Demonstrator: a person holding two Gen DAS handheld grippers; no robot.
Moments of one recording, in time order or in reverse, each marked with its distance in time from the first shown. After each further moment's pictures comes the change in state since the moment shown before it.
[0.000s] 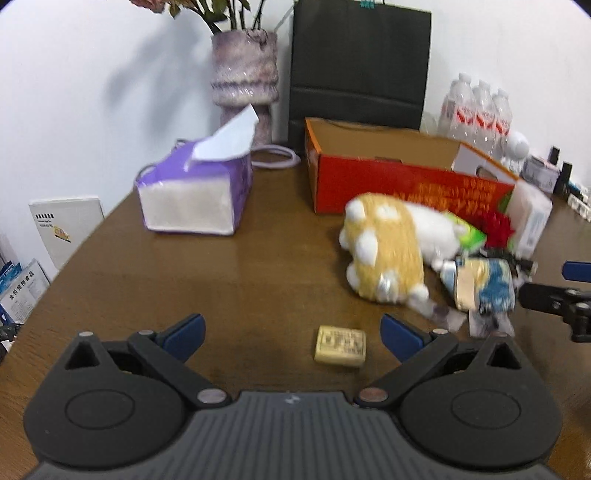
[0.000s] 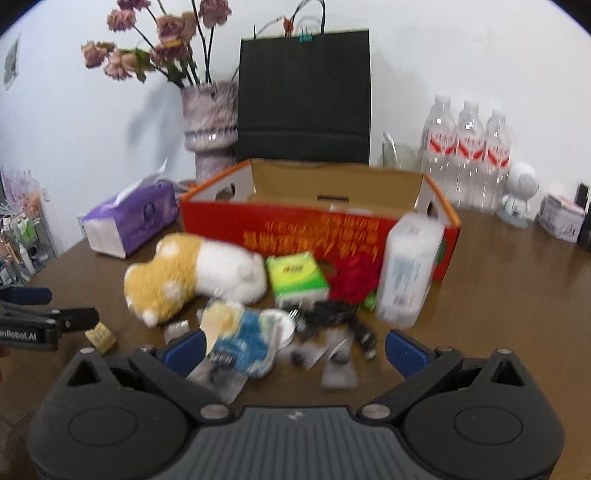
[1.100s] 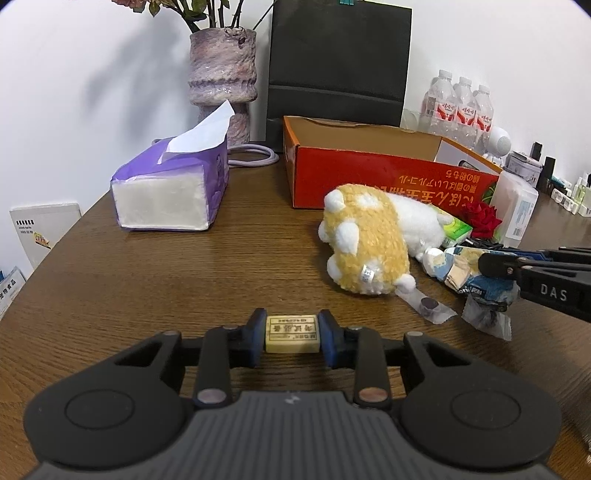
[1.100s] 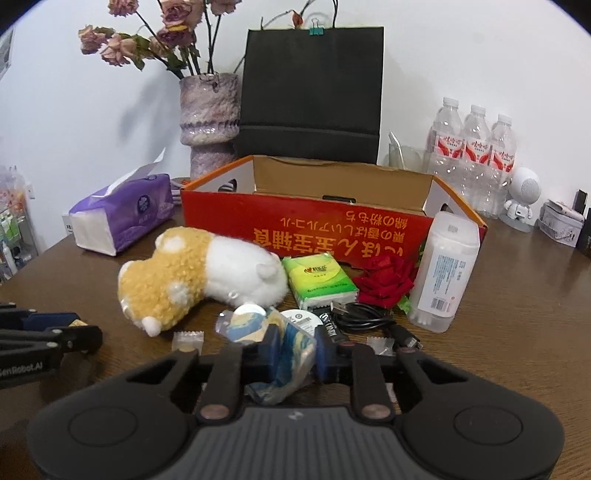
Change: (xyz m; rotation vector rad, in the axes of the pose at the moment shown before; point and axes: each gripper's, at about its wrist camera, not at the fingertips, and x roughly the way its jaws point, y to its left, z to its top) left arm 0.011 -0.004 -0.007 0.017 -0.028 -0.059; right arm 0.026 0.031 -0.002 -0.020 -0.035 -0.053
